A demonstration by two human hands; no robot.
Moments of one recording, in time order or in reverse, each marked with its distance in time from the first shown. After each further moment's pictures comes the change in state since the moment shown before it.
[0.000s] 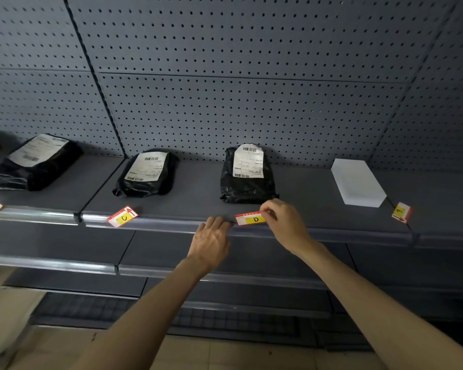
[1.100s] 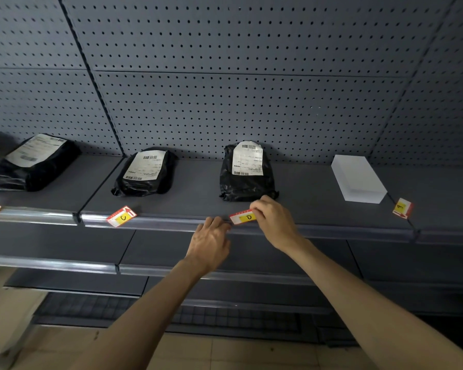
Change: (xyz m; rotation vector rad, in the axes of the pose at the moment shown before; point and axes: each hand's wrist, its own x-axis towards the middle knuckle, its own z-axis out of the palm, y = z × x) left_hand -0.006 -0.001 -0.001 -0.073 0.043 0.005; right_hand 0.005 -0.011 0.015 -0.164 -0.038 -0.062
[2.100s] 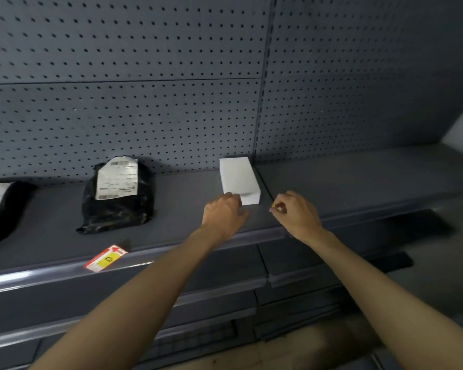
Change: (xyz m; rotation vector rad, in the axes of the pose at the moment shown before) left_hand 0.186 0.291 0.050 -0.199 -0.084 0.084; right_hand -0.094 0.265 -0.187 -0.215 0.091 0.415
